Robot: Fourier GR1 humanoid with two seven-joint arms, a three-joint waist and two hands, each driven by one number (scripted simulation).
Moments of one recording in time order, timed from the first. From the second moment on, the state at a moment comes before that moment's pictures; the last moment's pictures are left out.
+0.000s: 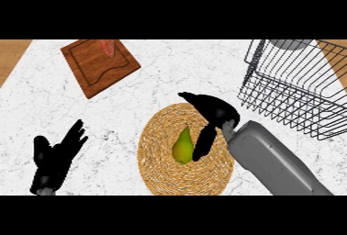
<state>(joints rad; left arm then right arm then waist) 0.09 0.25 -0.02 -1.47 0.11 0.02 0.23 -0.67 -0.25 0.60 -1.28 0.14 0.28 0.61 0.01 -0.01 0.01</state>
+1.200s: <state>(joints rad) 0.10 0.22 -0.01 -1.49 0.07 0.03 0.23 -0.60 -0.13 0.60 -1.12 0.32 0.30 0.52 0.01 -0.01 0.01</state>
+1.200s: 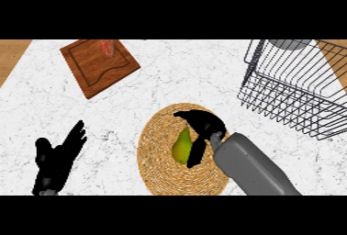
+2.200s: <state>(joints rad) 0.08 0.22 -0.01 -1.49 0.08 0.00 0.25 -0.77 -0.01 0.66 -0.94 0.63 0.02 1.01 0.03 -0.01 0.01</state>
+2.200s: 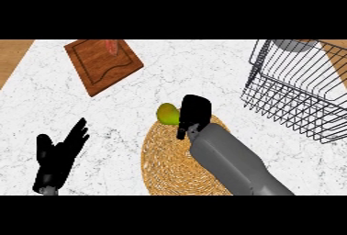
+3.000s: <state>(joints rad) 0.12 0.21 0.01 -1.49 0.08 0.01 0.25 -1.02 -0.01 0.47 -1.16 0.92 -0.42 1.10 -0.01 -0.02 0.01</state>
